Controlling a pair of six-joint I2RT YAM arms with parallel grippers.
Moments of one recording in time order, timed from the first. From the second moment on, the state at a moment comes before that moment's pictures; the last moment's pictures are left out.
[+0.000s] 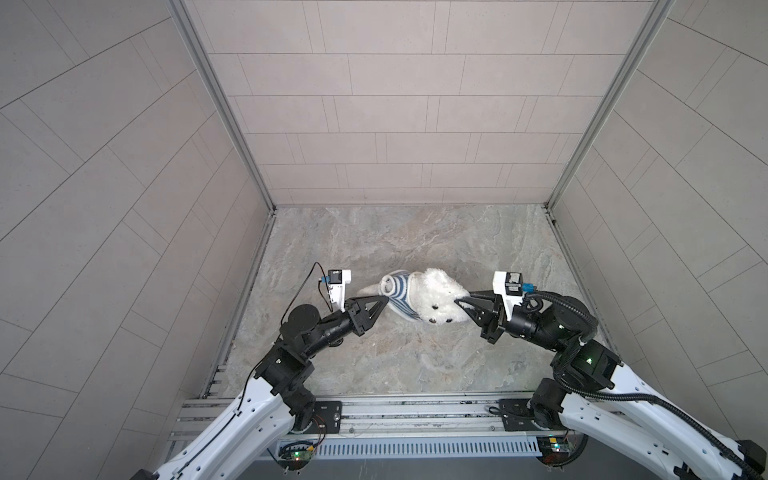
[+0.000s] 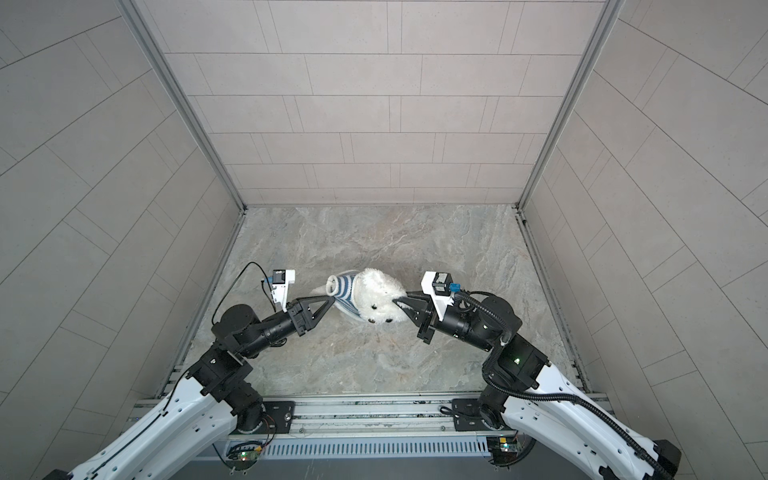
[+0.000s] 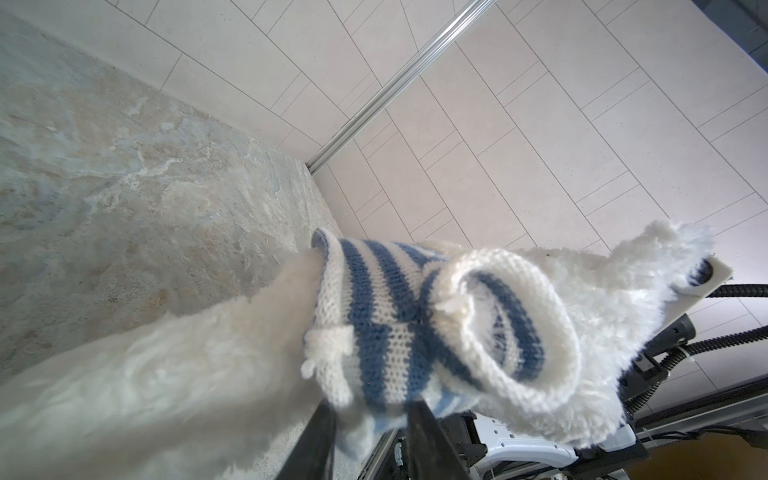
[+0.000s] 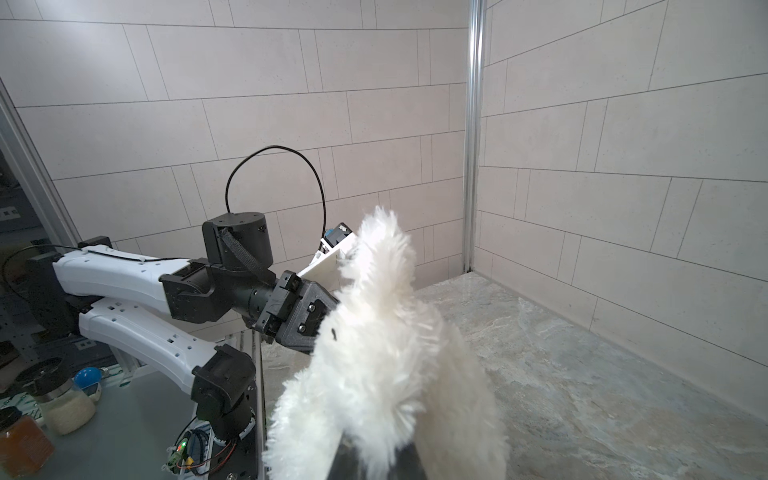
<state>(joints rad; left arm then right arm) -0.58 0.54 0.40 0.11 0.37 -0.86 0.76 0.59 0.65 0.06 -0.36 0.14</state>
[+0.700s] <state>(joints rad) -0.58 0.50 0.44 0.13 0.37 -0.83 0.76 0.59 0.66 0.18 -0.41 0.20</state>
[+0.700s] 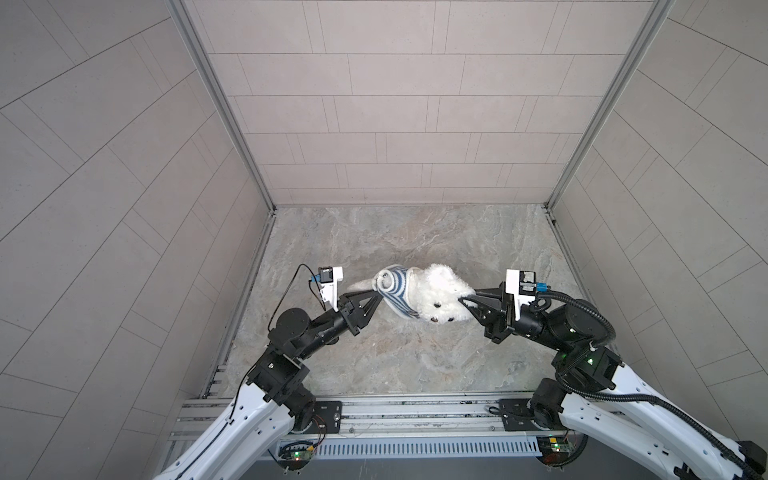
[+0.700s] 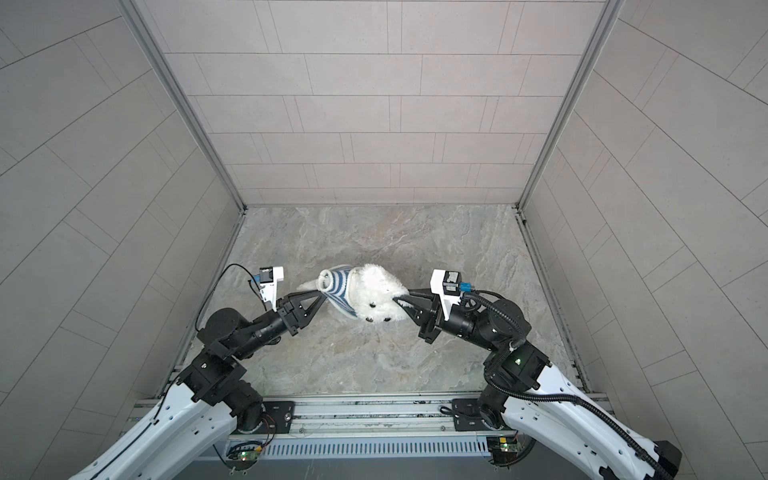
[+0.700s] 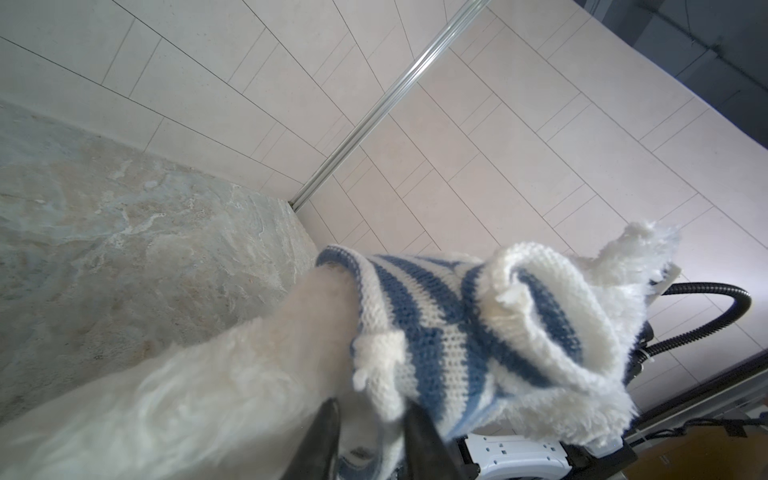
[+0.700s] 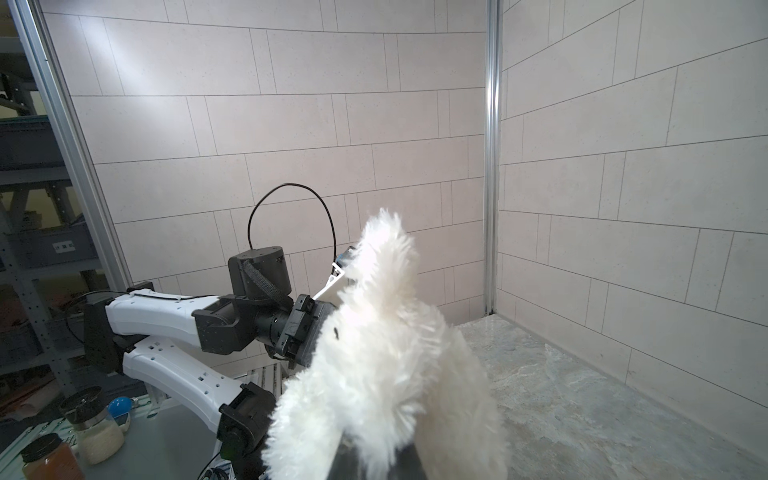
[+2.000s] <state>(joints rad) -0.55 0.48 0.53 -0.11 0.23 -0.70 0.76 0.68 0.89 -0.02 -0.37 0.32</state>
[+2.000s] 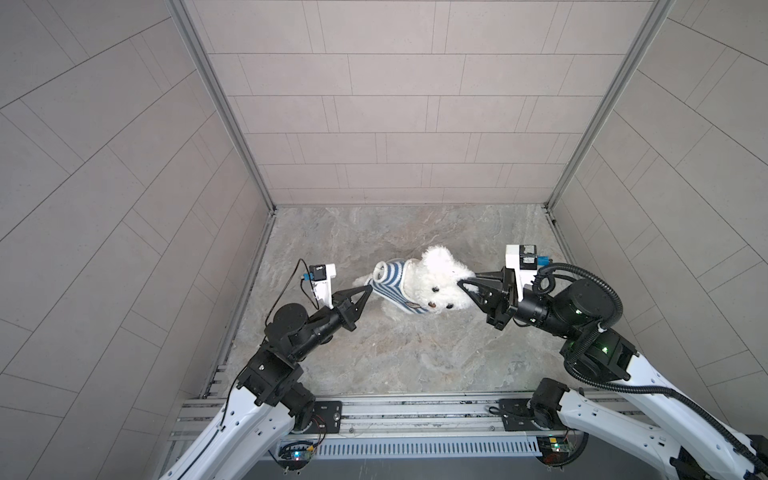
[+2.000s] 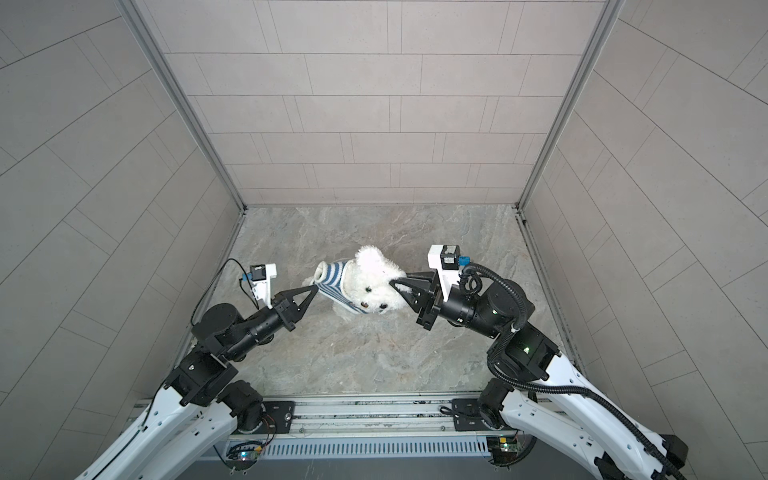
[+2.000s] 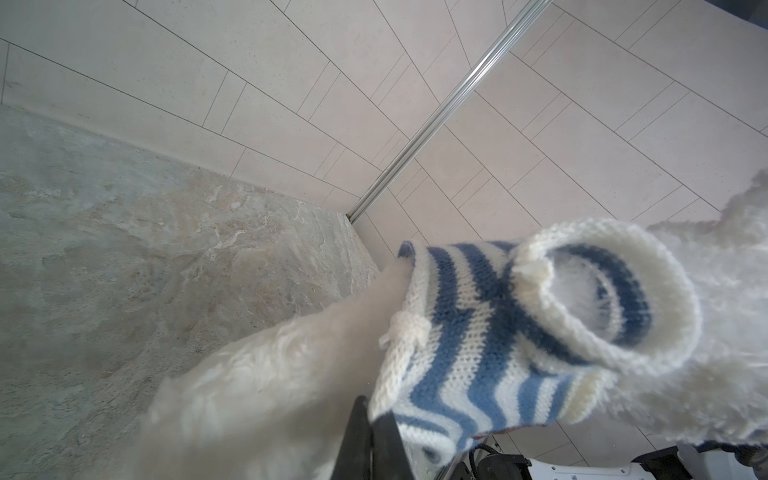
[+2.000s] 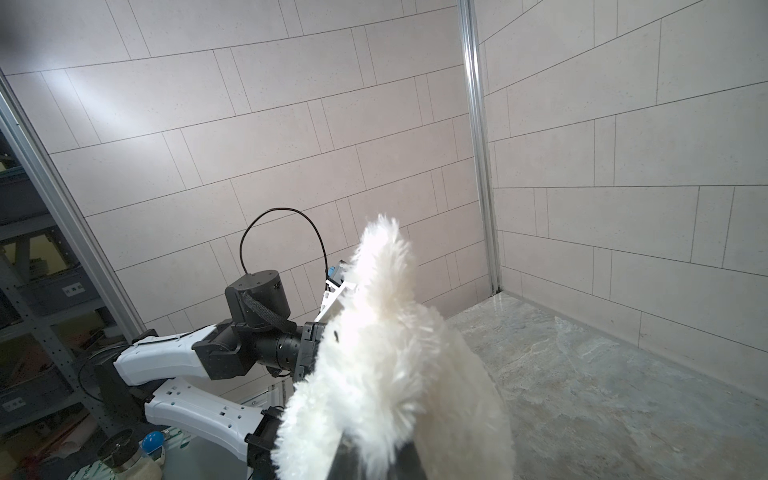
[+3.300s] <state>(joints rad) -0.52 0.38 0.43 -0.07 0.21 -0.79 0.76 0.66 0.85 0.02 -0.41 0.31</state>
